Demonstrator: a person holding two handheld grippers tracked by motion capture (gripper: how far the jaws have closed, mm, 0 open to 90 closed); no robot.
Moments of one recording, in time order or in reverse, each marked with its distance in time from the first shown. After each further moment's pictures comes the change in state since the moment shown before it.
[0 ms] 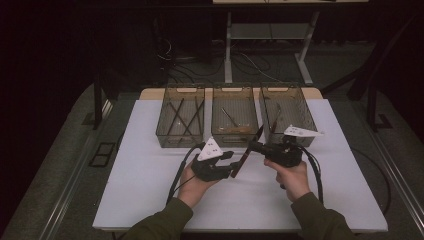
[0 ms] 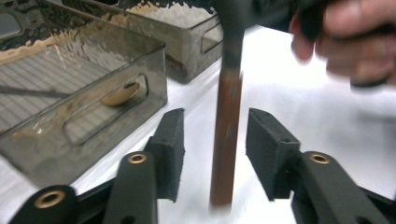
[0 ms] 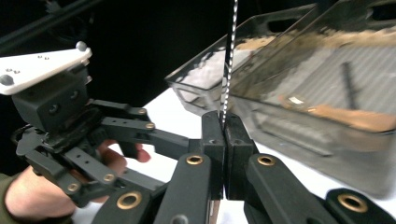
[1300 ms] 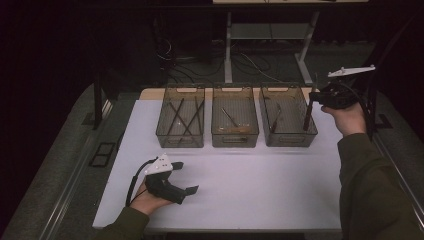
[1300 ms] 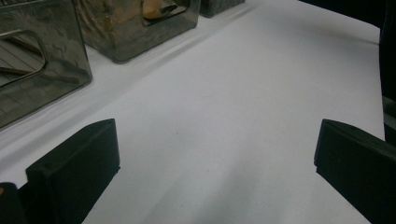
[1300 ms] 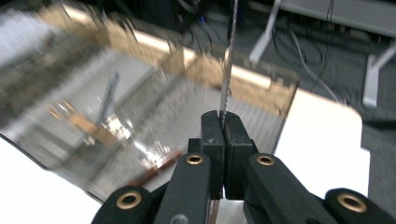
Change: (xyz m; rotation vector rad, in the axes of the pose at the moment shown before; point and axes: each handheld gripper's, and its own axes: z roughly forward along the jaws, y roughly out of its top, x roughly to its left) left arm 0.040 -0.072 -0.088 0.054 -0.031 -0.093; right arm -0.096 0.141 -0.080 0.244 -0.603 -0.180
